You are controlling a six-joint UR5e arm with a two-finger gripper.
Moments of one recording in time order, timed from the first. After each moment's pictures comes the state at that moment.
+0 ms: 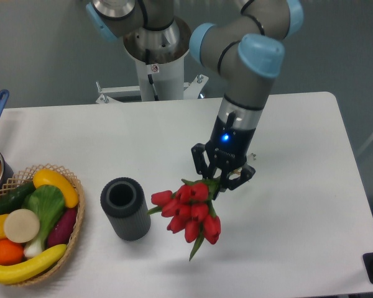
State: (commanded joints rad) arm 2.68 -1.77 -1.70 -0.87 0.88 1.03
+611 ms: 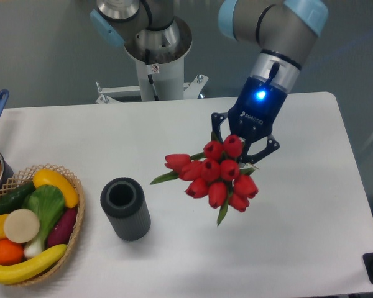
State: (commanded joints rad) arm 2.80 -1.74 -1.70 -0.87 0.54 1.04
